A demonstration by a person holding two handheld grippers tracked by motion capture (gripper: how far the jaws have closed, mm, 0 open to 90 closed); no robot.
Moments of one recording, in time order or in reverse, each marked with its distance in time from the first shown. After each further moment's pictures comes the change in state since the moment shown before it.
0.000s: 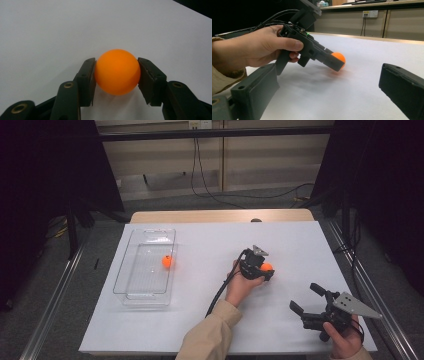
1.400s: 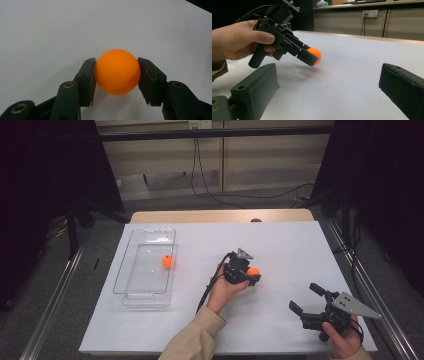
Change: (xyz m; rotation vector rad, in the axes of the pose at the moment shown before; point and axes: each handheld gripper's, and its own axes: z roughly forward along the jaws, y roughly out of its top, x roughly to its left) left arm 0.013 -0.019 -0.047 0.036 -0.010 -0.007; right arm 0.001 0.000 0.001 0.004 -0.002 -0.005
